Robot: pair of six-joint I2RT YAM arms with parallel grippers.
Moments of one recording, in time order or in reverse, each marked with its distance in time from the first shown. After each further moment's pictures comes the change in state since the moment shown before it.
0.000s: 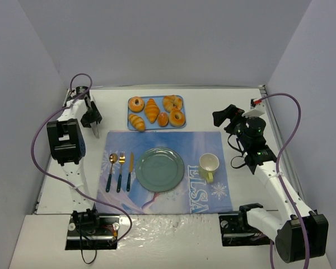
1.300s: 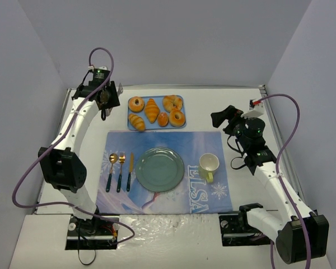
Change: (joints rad) left arm -0.321 -0.474 -0.031 -0.145 -0.106 0.031; right arm 0.008 -0.010 -0.007 -0.006 -0.019 0.022
